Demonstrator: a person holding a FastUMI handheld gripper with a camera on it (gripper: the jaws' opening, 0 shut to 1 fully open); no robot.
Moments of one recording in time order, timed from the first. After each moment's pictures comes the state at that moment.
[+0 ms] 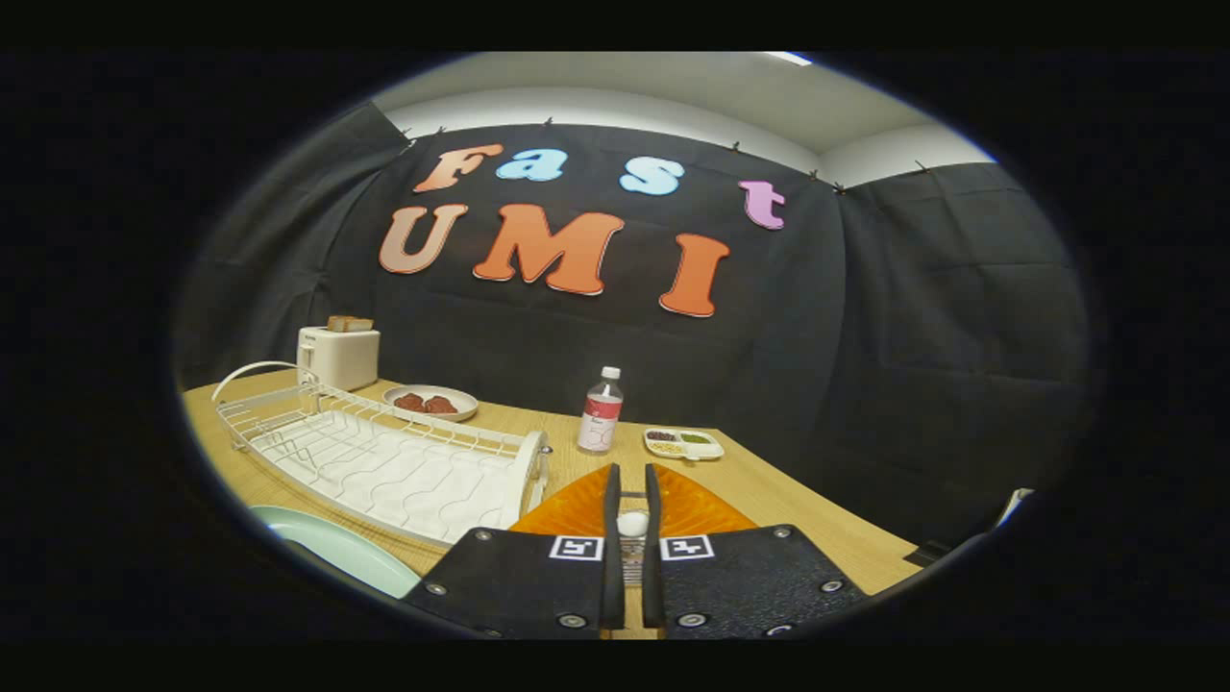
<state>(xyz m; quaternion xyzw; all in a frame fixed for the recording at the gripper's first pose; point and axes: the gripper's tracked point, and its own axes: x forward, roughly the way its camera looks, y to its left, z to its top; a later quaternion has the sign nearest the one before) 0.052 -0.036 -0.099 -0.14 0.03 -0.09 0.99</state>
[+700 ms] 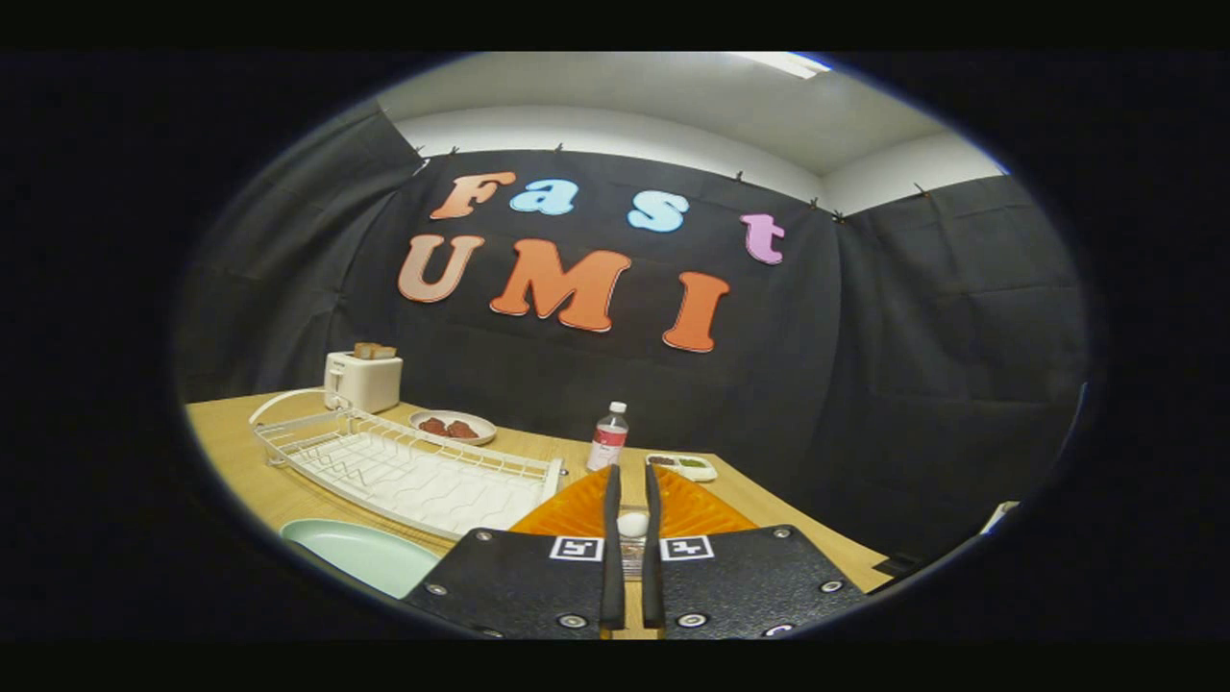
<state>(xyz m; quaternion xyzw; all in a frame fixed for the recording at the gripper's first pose) -0.009 -0.008 -0.051 -0.15 -0.02 -0.07 0.99</state>
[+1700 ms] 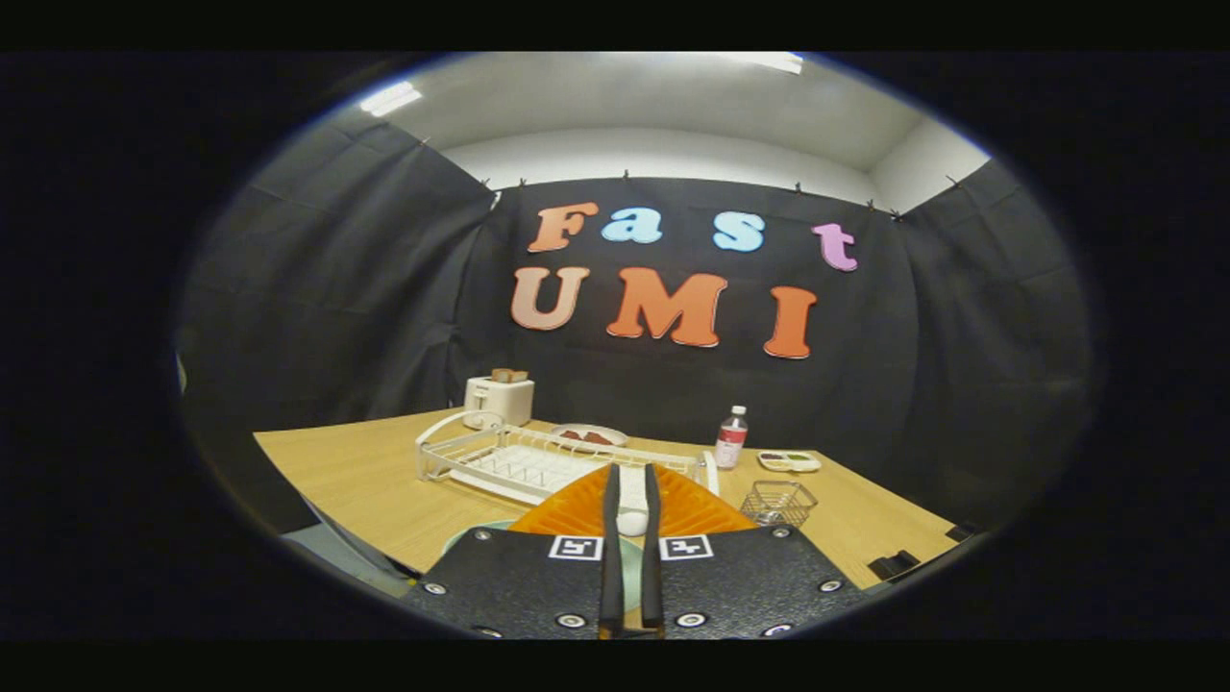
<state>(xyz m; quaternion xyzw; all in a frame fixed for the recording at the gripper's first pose) -0.103 0.123 -0.076 -0.11 -0.03 0.09 0.99</state>
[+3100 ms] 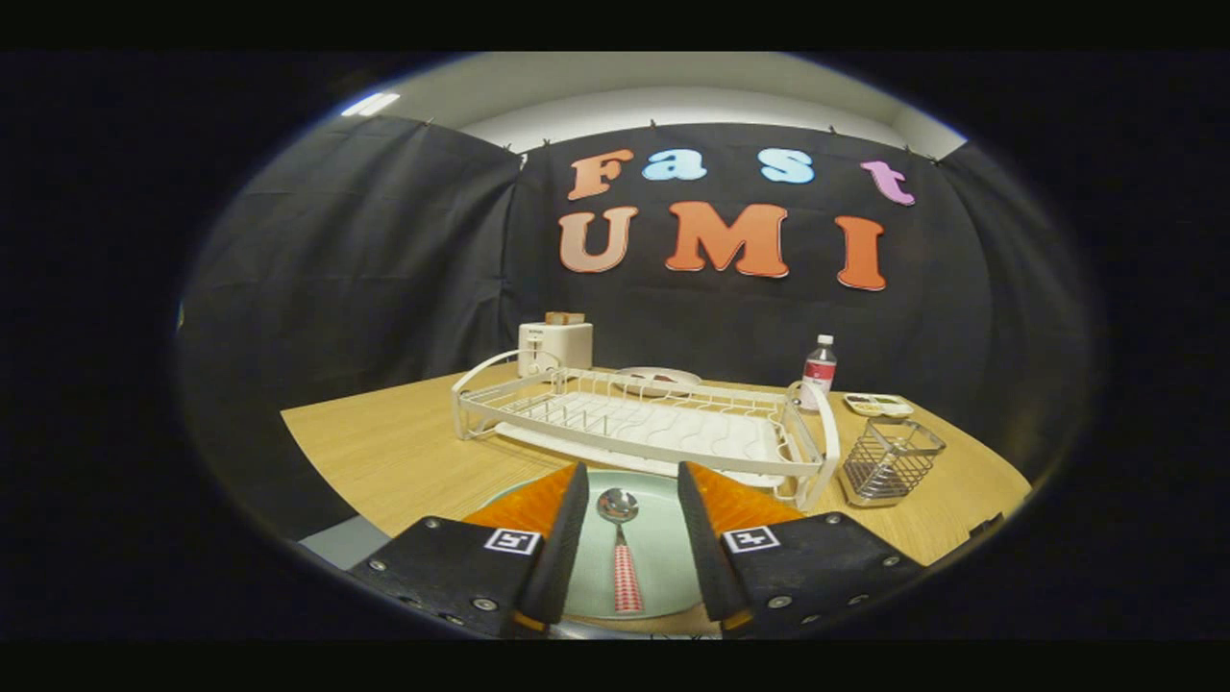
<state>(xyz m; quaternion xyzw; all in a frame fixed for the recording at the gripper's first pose) -0.058 0.153 -0.172 -0.08 0.08 0.16 0.98</state>
